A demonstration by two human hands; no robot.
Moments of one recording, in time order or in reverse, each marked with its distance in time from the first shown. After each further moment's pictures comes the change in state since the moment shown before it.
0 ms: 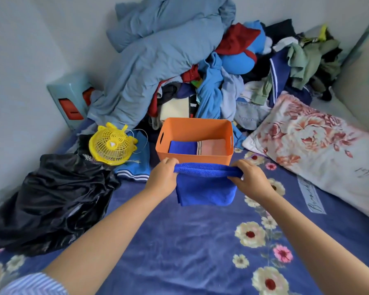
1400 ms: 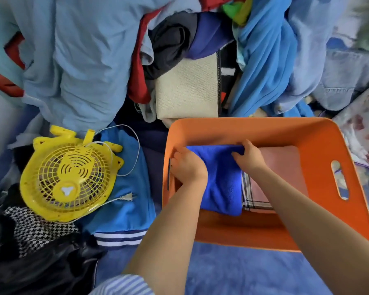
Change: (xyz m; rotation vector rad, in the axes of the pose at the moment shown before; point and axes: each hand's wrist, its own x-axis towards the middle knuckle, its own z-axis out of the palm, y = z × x) left_hand 0.414 -0.168 0.211 0.022 -0.172 -0.697; right_hand 0.412 0.137 0.304 0.202 -0.211 0.658
